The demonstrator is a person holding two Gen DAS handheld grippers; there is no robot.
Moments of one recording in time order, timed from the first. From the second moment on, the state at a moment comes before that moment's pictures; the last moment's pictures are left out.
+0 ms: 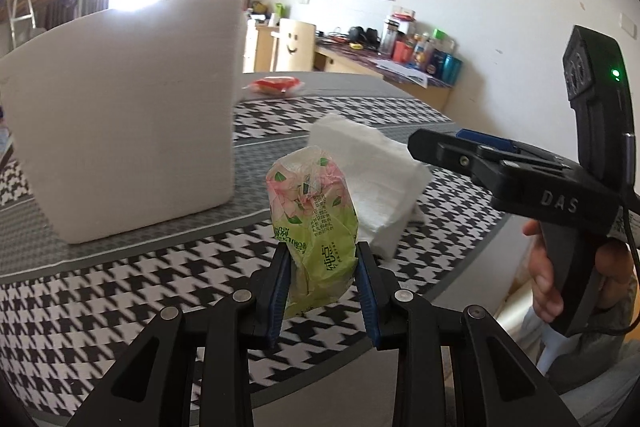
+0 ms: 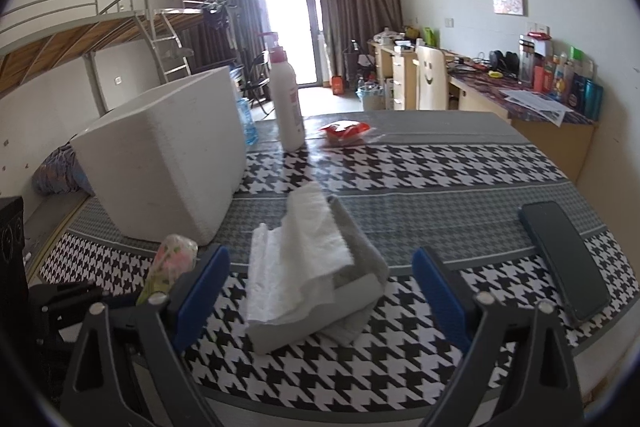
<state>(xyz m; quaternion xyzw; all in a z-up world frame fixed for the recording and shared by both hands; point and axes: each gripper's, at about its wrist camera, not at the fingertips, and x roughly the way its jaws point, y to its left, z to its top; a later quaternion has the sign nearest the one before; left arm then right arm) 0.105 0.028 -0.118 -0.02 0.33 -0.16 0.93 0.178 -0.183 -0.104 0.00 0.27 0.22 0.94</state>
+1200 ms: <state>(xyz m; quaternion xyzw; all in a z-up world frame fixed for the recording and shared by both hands) 0.093 0.070 -0.121 -0.06 0.33 -0.13 0.93 0.210 -0.117 -0.158 -0.08 0.39 0.25 0.88</state>
